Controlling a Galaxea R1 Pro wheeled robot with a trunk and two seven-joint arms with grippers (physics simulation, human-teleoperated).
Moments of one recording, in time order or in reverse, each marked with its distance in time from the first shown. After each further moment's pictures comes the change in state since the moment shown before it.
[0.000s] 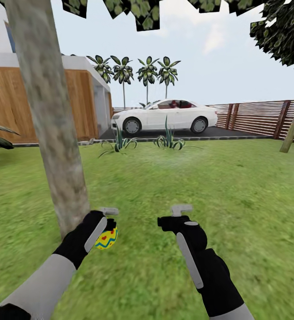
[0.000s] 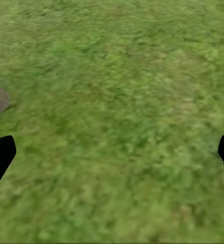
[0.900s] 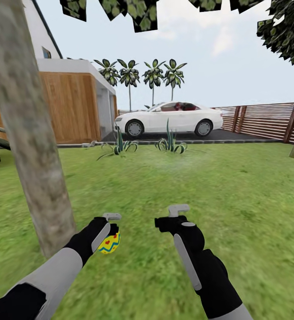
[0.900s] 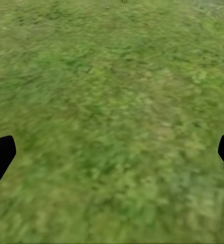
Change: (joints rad) left arm -0.080 -0.041 -0.028 0.324 -0.003 -0.224 -0.074; right arm 0.000 -0.001 0.035 0.000 0.000 -0.002 0.000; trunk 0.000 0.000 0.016
